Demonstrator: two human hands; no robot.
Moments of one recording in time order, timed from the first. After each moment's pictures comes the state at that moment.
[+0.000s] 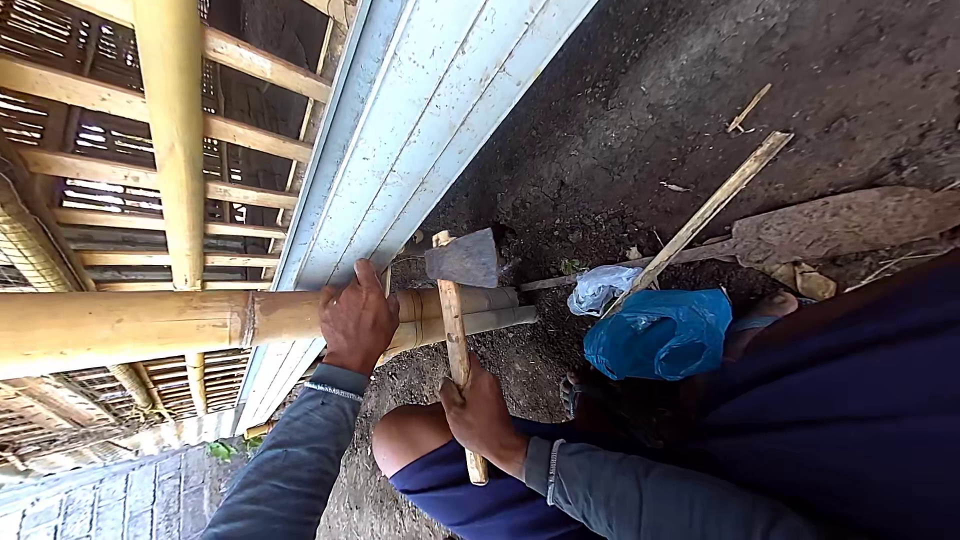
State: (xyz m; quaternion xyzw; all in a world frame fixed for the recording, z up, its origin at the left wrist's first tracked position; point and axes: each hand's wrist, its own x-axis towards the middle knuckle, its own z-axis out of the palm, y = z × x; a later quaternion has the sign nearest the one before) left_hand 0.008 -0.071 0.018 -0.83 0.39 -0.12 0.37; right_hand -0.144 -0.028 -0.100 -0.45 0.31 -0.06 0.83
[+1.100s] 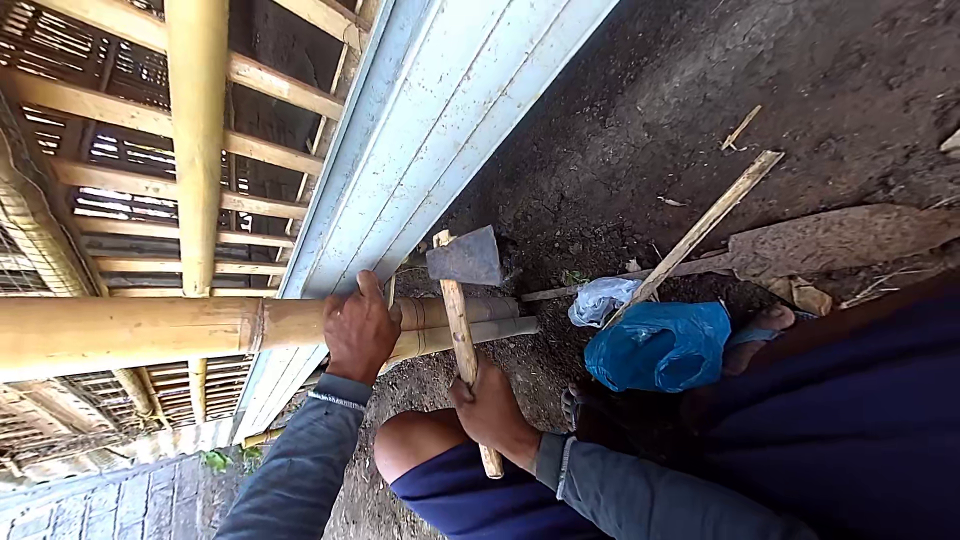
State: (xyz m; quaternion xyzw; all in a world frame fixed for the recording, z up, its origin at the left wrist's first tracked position) left_hand 0.009 -0.070 0.020 -0.84 0.39 -0.12 0.35; right_hand -0.143 -0.051 -0.111 -0.48 0.29 -0.07 0.83
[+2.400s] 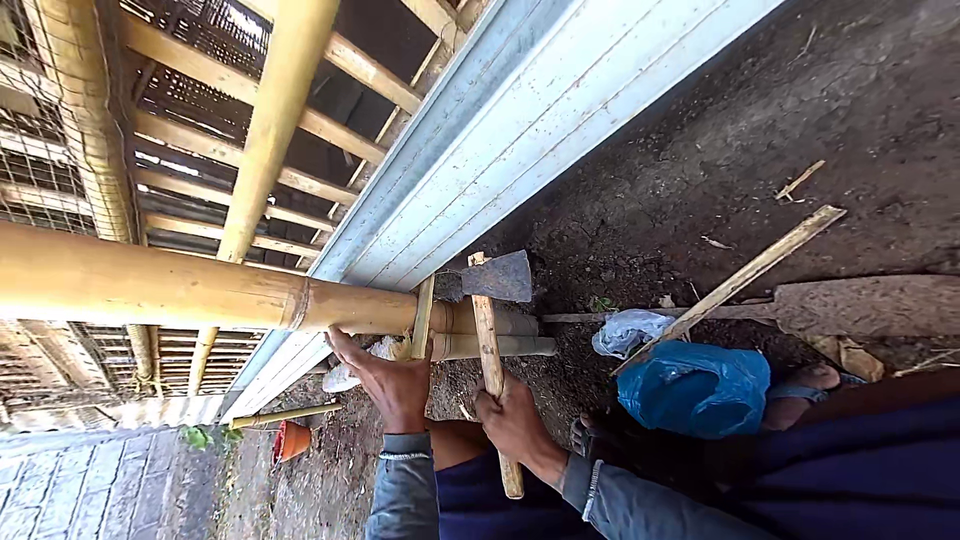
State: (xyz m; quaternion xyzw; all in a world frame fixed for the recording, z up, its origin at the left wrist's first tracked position) left_hand 0.003 0.017 -0.031 -0.89 0.30 -0.30 -0.17; right_hand -0.130 -0.031 -0.134 -0.46 0.27 -0.08 0.84
